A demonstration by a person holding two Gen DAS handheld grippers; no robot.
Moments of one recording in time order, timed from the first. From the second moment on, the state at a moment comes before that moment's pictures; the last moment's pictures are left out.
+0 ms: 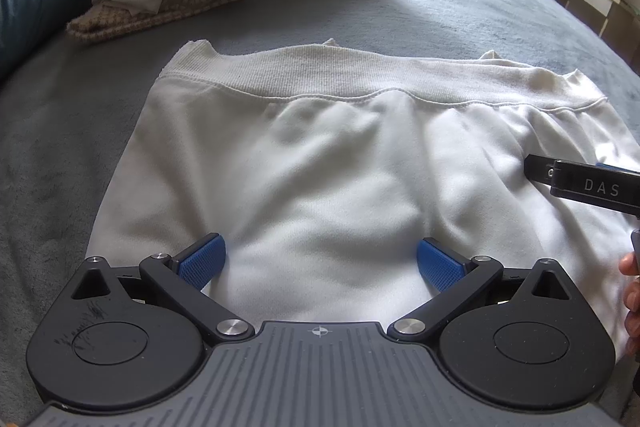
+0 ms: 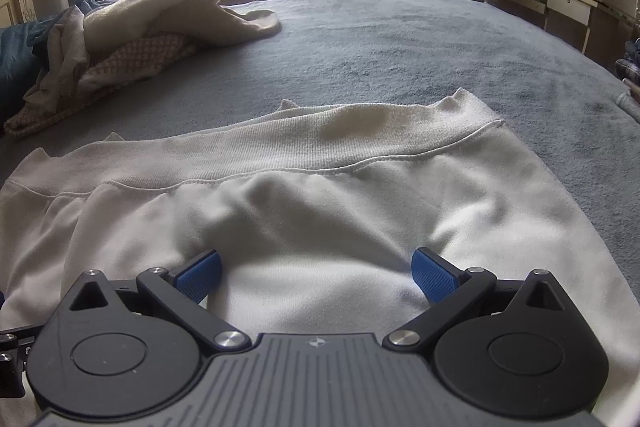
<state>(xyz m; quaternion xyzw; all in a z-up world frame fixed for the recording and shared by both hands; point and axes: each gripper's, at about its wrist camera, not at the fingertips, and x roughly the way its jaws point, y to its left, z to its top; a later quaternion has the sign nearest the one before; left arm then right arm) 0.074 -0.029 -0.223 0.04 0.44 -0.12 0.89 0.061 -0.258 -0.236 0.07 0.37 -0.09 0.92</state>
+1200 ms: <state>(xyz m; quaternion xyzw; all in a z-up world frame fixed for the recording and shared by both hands) 0.149 0.015 -0.230 0.01 0.32 -0.09 0.94 0.096 -0.355 -0.229 0.00 0.33 -0.10 0.94</state>
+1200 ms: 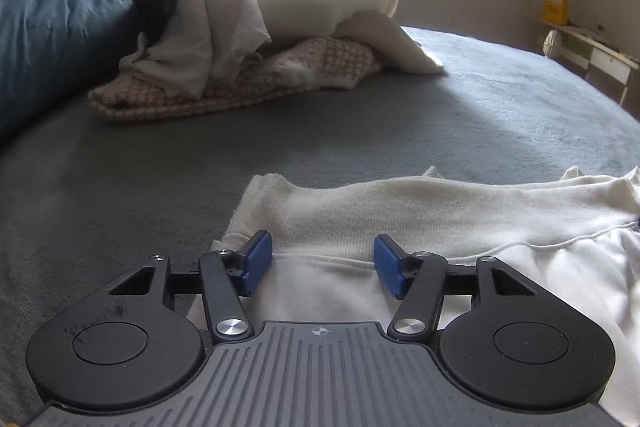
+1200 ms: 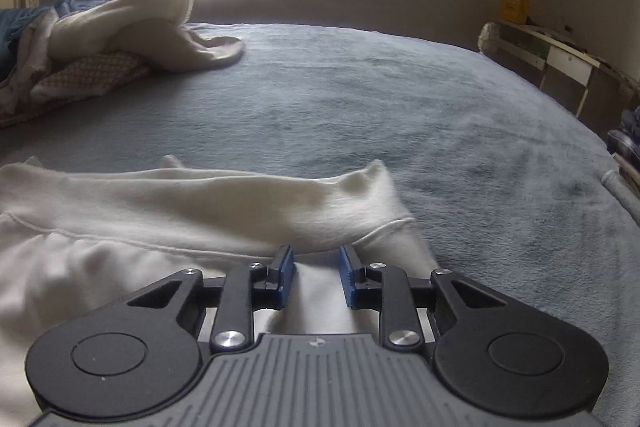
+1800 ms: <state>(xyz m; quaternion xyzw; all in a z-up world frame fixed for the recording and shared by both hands) 0.145 0.034 -0.207 -0.04 0.30 -0.12 0.94 0.065 -0.457 -0.191 0.18 0.32 -0.20 0.91</state>
